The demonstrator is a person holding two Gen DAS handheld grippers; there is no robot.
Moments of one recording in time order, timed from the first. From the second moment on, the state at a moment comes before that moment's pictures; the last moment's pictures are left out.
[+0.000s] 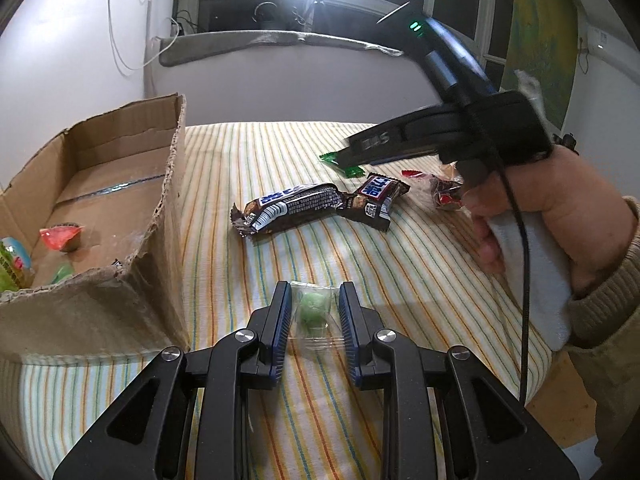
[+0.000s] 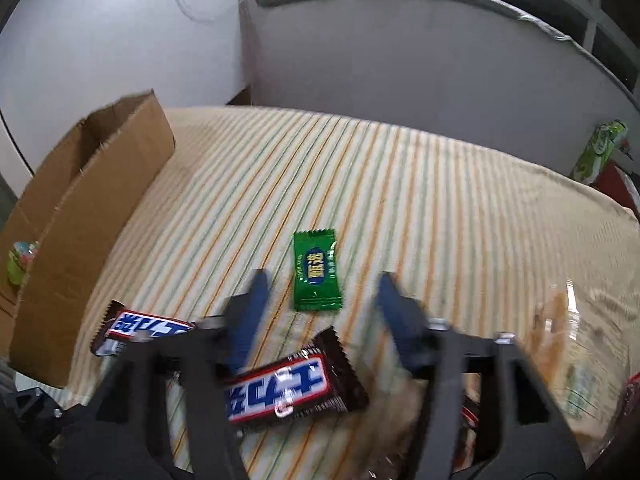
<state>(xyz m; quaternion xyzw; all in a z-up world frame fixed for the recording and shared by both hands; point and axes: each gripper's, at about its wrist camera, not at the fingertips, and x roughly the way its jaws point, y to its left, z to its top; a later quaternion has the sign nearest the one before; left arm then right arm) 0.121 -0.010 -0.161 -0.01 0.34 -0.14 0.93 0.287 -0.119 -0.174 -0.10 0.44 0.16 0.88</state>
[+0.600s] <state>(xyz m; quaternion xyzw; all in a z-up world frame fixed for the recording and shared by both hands) 0.117 -0.013 -0.153 0.00 0.33 -0.14 0.93 0.191 -0.163 -0.118 -0.06 0.35 0.15 0.92</state>
